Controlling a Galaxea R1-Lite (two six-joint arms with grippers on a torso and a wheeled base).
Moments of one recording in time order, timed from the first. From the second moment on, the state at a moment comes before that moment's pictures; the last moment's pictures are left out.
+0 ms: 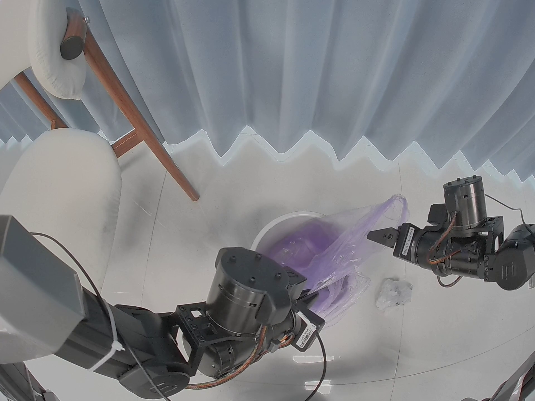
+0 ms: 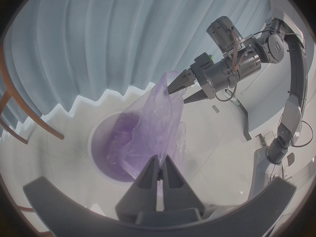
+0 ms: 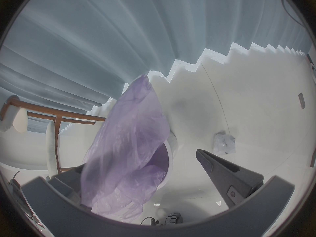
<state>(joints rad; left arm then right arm) -0.95 1.91 -0.77 -0.71 0.18 -0.03 0.45 1.68 -0.74 -0.34 -0.06 0.62</state>
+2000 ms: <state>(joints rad) -0.89 1.75 -0.57 -0.72 0.16 -0.05 0.47 1.80 -0.70 -0.75 0.18 0.25</state>
